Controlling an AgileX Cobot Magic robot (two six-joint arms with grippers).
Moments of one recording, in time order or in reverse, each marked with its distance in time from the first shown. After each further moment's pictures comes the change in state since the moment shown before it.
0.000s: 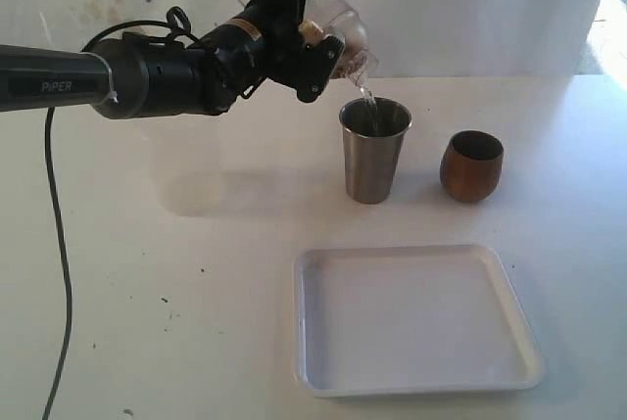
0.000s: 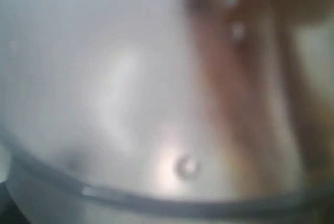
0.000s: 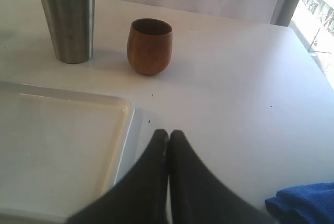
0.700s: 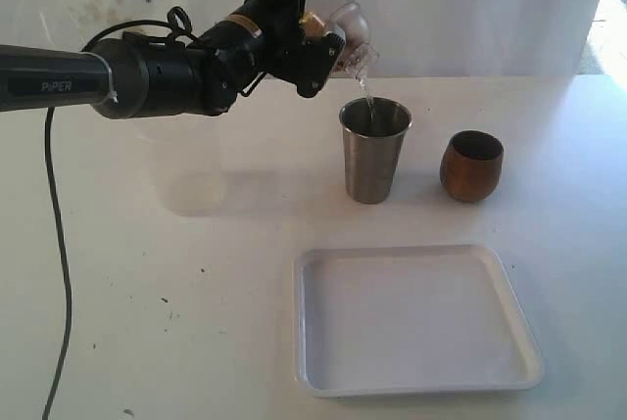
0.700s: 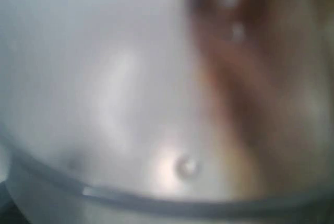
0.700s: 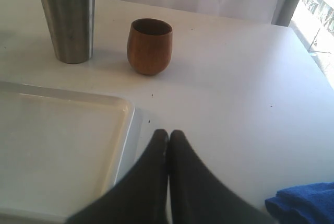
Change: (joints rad) left arm 0.000 0.000 0.000 0.029 -0.052 0.000; right arm 0.000 0.000 0.000 0.000 0.000 0.000
